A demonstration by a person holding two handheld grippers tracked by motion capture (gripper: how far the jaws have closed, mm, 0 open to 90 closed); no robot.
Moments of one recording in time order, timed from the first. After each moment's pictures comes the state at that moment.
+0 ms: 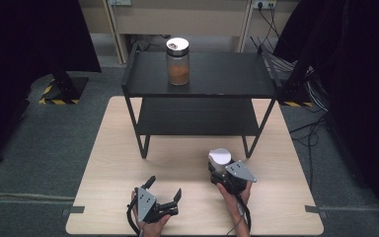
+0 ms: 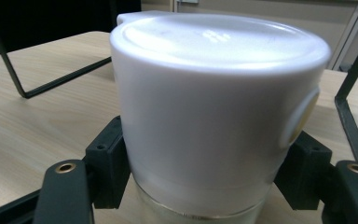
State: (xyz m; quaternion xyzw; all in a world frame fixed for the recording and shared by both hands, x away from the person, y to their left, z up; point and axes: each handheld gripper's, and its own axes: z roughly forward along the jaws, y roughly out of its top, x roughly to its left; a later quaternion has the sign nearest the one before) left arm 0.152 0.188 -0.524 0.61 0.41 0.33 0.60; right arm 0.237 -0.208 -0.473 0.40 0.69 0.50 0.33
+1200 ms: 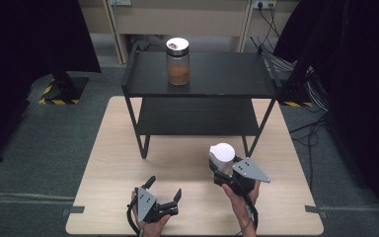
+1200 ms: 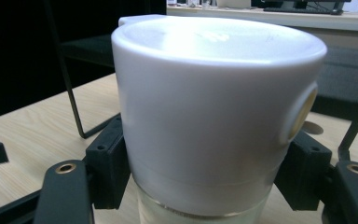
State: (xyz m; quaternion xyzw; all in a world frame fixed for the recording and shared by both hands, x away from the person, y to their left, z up) left arm 0.153 0.188 -0.524 0.61 0.41 0.33 0.60; right arm 0.212 -0.227 -0.406 0.37 0.69 0.55 0.31
